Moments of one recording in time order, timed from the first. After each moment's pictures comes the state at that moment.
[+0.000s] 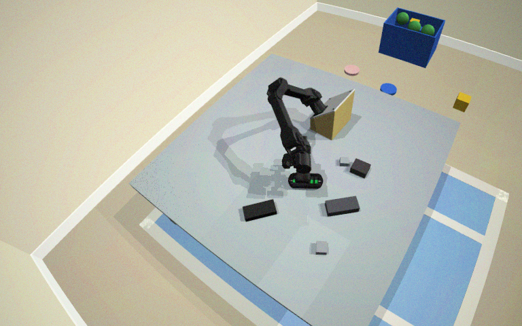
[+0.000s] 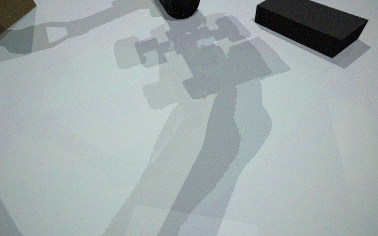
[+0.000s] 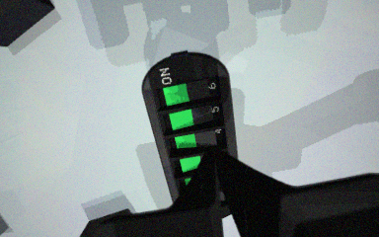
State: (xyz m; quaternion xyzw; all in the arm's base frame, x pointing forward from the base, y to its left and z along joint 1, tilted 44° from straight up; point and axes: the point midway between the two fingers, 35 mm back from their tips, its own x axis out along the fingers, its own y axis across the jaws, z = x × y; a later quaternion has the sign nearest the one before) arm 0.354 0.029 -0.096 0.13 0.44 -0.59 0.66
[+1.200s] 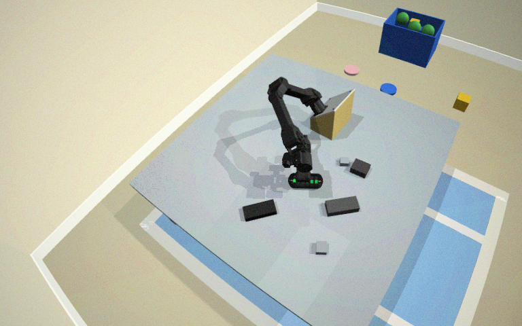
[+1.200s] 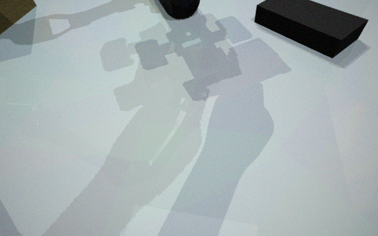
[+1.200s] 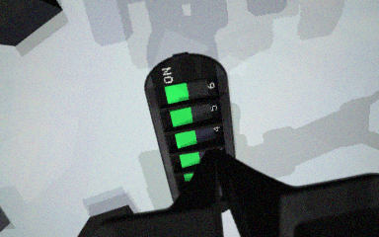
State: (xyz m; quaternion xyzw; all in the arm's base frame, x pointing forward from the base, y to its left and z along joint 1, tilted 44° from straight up) arm 0.354 0.034 -0.092 0.12 0.44 -0.59 0.66
